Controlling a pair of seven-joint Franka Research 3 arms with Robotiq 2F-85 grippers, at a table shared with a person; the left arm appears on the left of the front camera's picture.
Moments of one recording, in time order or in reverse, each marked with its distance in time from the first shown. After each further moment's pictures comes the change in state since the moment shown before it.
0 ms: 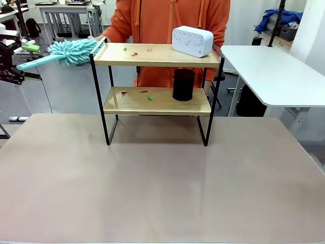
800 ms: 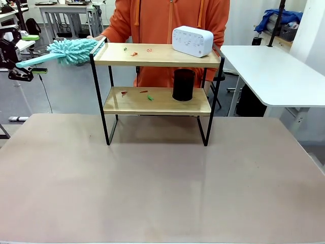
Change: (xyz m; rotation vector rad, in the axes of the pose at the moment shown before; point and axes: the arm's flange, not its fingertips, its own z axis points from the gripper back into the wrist) left arm 0.018 0.015 -0.008 -0.240 0.040 0.131; right arm 0.000 0.000 -0.001 0.000 0.001 0.001
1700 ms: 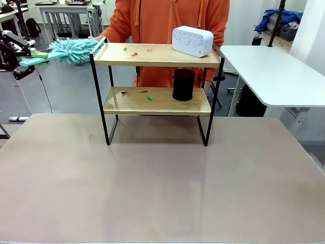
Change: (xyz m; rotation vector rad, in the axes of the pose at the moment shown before) left arm -0.003 0.003 0.000 0.032 0.019 0.004; right arm 0.000 0.000 0.001 0.002 0.001 0.000
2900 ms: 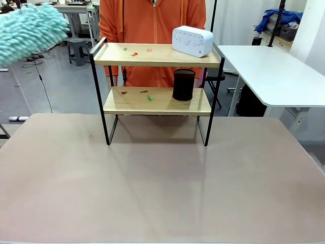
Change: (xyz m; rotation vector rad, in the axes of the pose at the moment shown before) left arm -0.246 -0.131 0.139 0.506 0.119 -0.584; right arm 0.000 -0.001 0.000 -0.001 0.005 -0.002
